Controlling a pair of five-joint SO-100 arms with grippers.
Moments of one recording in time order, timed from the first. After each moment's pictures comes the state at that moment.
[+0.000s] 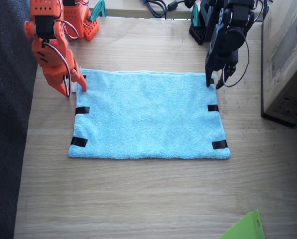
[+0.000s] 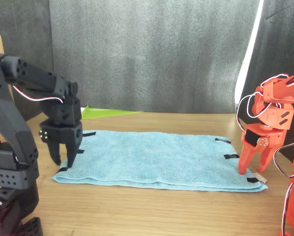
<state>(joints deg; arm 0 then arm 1) 76.9 92.2 120.2 74.7 95.8 90.6 78.0 104.9 76.6 71.6</state>
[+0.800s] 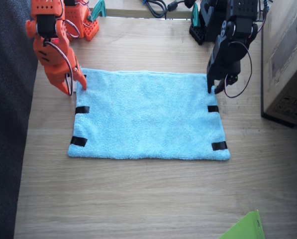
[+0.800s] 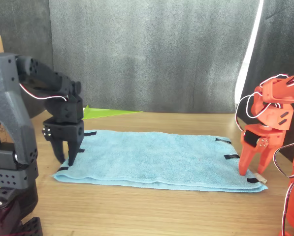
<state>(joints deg) 77.4 81.8 109.7 76.9 95.7 91.4 79.5 106.6 77.0 70.8</state>
